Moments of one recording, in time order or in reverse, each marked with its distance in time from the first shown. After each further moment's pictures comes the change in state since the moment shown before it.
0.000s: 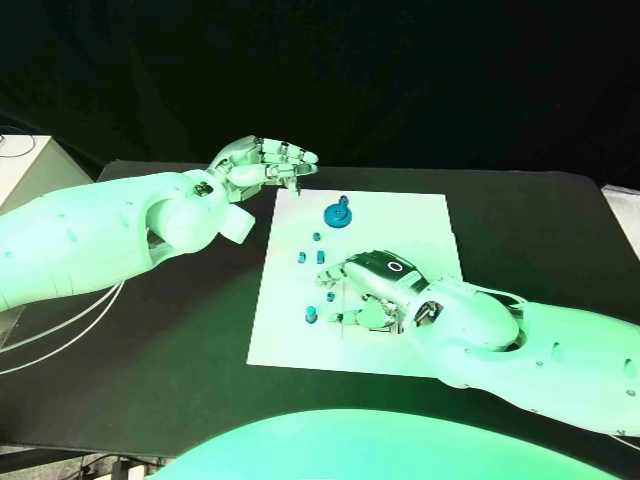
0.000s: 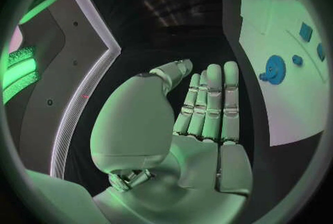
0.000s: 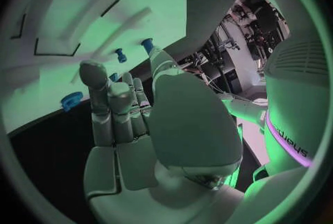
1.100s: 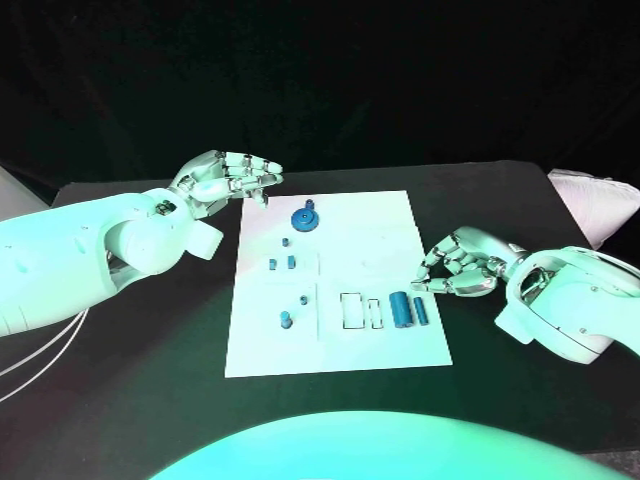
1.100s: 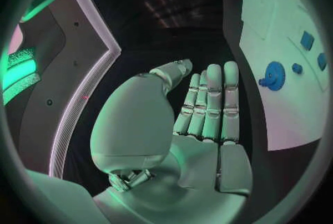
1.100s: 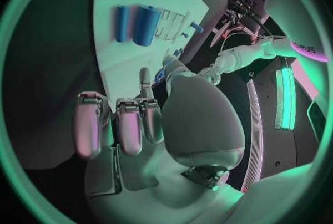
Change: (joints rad) left arm -0.019 -0.010 -0.007 0.006 0.011 0.001 0.007; left_hand 0.000 0.000 -0.003 0.003 0.000 0.000 0.000 0.000 0.000 0.000 0.000 0.000 0.000 0.000 0.000 0.000 0.000 0.000 0.000 0.000 -0.004 -0.001; right arm 0.091 -0.449 0.000 0.133 0.544 0.073 -0.104; right_hand -0.232 0.035 0.012 0.002 0.012 0.191 -0.063 0.129 0.078 0.570 -0.108 1.274 1.227 0.125 -0.085 0.323 0.580 -0.094 0.164 -0.082 0.594 0.306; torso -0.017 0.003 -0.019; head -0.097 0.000
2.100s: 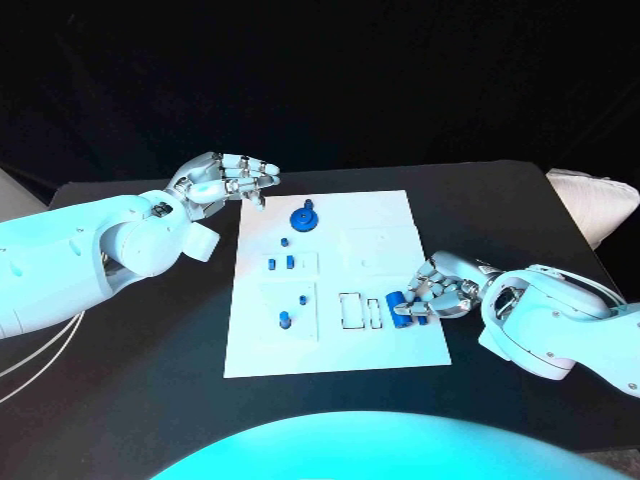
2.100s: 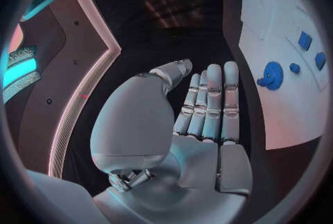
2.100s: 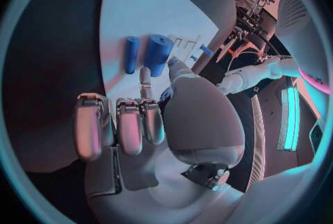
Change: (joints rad) left arm -0.002 -0.006 0.000 0.003 0.002 0.008 -0.002; left_hand 0.000 0.000 -0.003 0.003 0.000 -0.004 0.004 0.000 -0.001 0.000 0.000 0.004 0.000 0.000 0.000 0.000 0.000 0.000 0.000 0.000 -0.002 -0.003; right arm -0.065 0.078 -0.003 -0.027 -0.141 0.022 -0.101; right_hand -0.057 0.012 -0.059 0.002 0.000 0.007 0.000 0.007 0.006 0.000 0.000 0.014 0.000 0.000 0.000 0.008 0.000 0.000 0.000 0.000 0.021 0.000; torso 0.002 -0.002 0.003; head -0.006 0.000
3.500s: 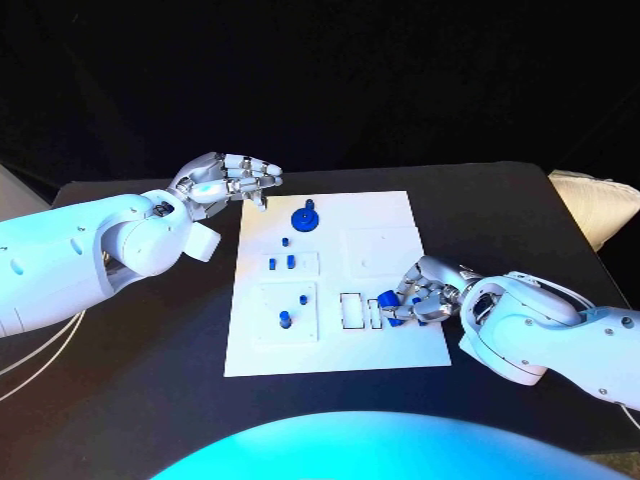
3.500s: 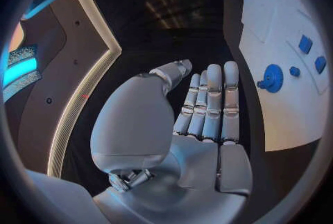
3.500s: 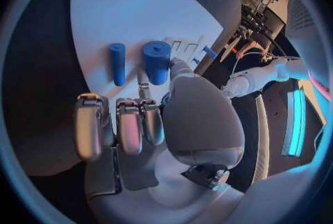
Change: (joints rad) left arm 0.000 -0.008 0.000 0.008 0.000 0.009 -0.003; left_hand -0.004 0.004 -0.001 0.001 0.000 -0.004 -0.004 0.006 0.000 -0.011 -0.004 0.004 0.000 0.000 0.000 0.000 0.000 0.000 0.000 0.000 -0.006 -0.003; right arm -0.029 0.083 0.007 -0.014 -0.017 -0.044 -0.105; right_hand 0.091 0.010 -0.024 0.025 0.171 0.003 -0.014 0.009 -0.004 0.002 -0.009 0.000 0.000 0.000 -0.008 0.000 0.000 0.000 0.000 0.000 0.006 0.000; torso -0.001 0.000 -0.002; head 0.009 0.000
